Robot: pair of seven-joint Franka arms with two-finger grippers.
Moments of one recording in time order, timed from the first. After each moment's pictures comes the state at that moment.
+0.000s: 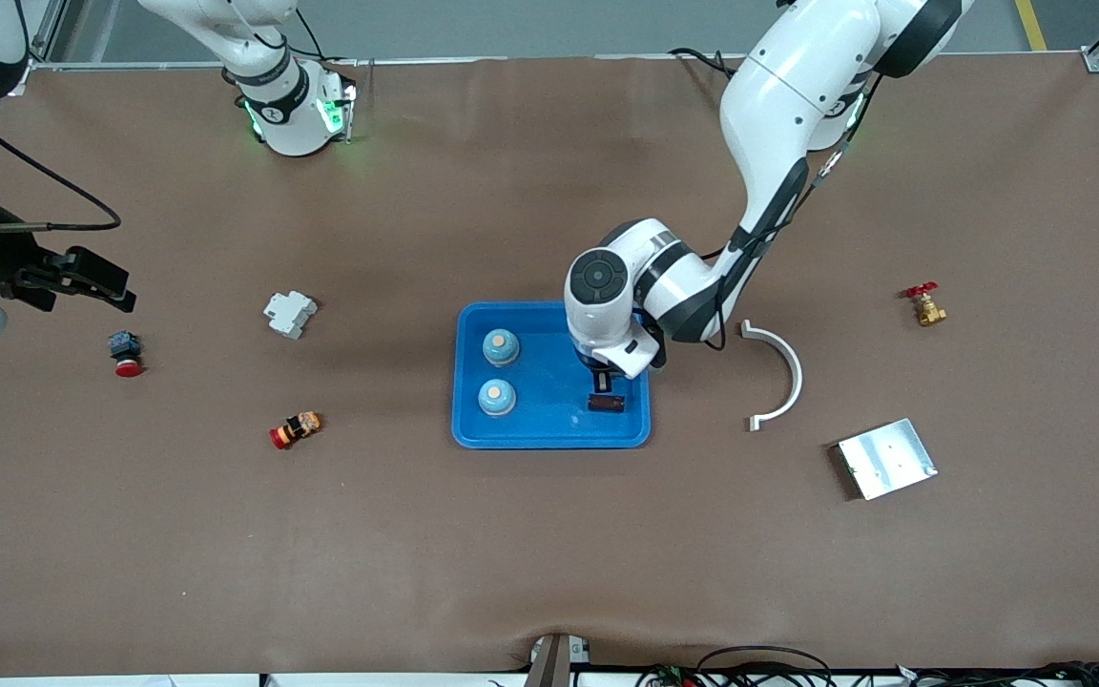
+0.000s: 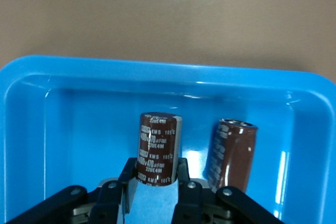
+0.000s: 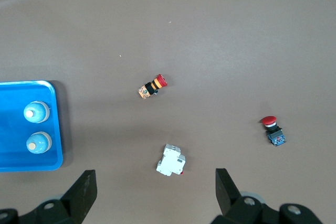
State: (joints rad) left arm -0.54 0.78 -0.23 -1.54 0.27 2.26 -2.52; right arm -0.13 0.10 0.17 -1.50 0.02 1.61 0.08
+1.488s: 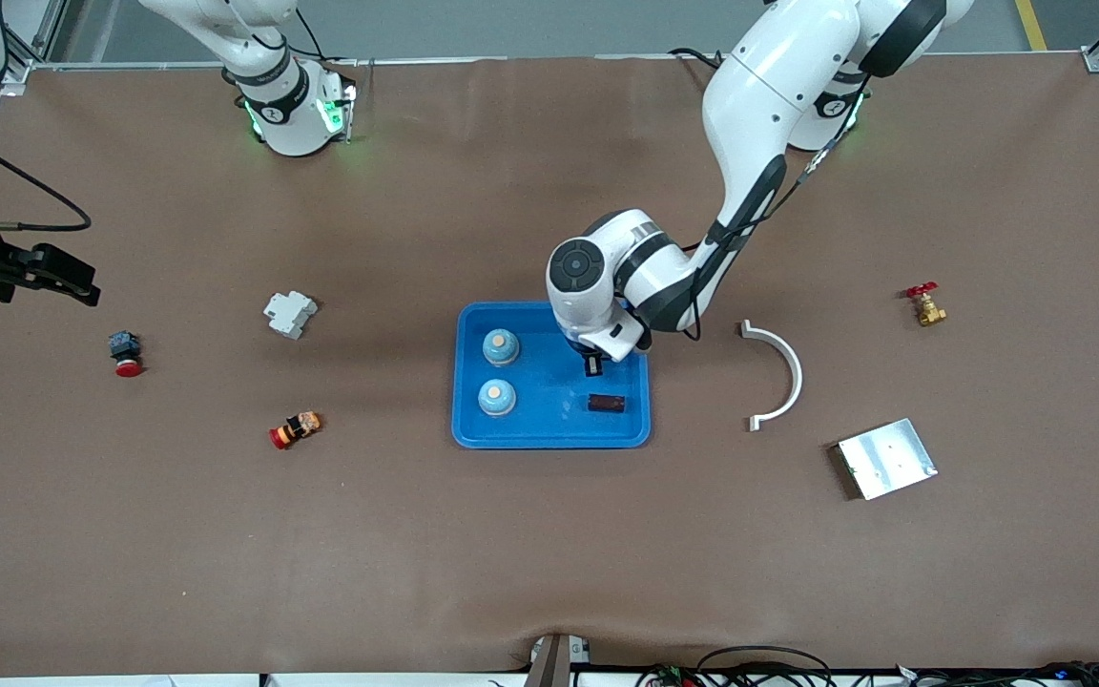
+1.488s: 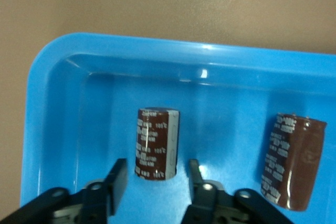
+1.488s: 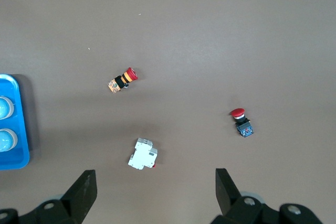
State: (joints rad) left arm -0.58 0.79 -0.23 -1.56 0.27 2.25 -2.59; right arm -0.15 0.09 0.15 -1.50 -0.05 1.58 0.04
